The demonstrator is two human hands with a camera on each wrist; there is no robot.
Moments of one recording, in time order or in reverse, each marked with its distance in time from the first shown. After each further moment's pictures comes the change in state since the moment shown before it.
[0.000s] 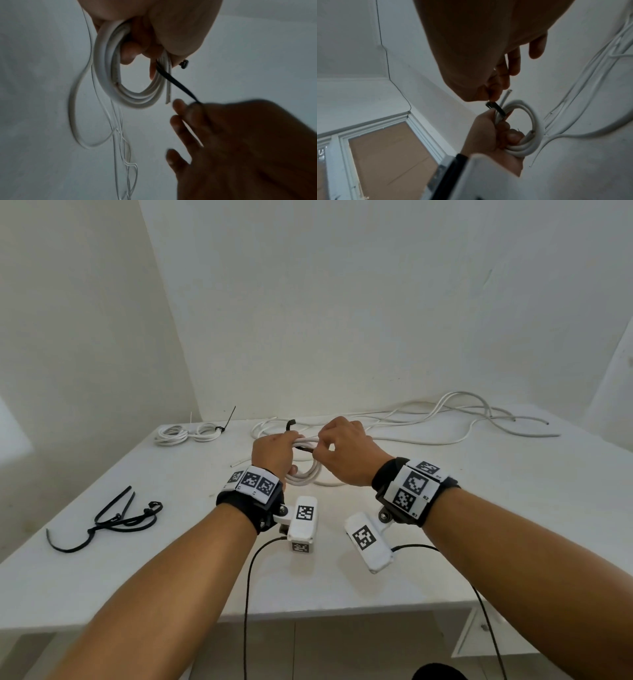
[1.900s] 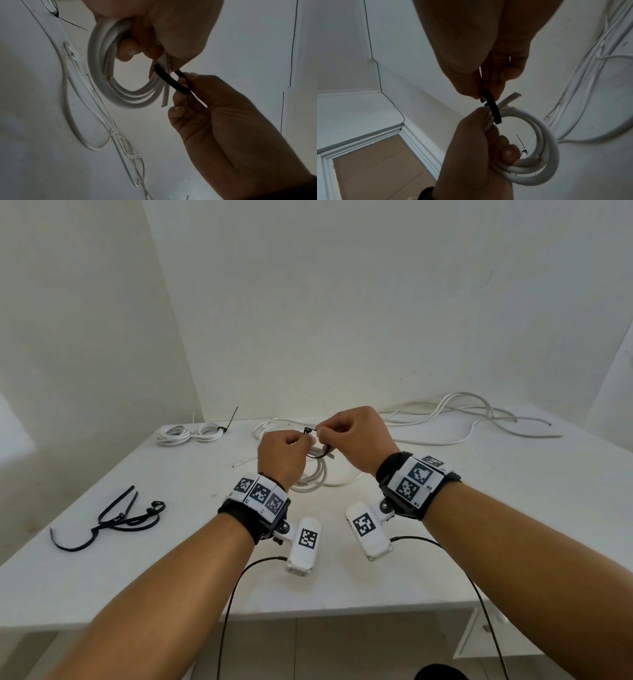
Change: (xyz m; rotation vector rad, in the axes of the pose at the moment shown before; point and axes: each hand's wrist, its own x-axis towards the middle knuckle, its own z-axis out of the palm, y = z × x) left_hand -0.009 -0.006 -0.001 0.234 -0.032 0.343; right_hand 0.006 0.003 -0.007 0.473 0.231 0.052
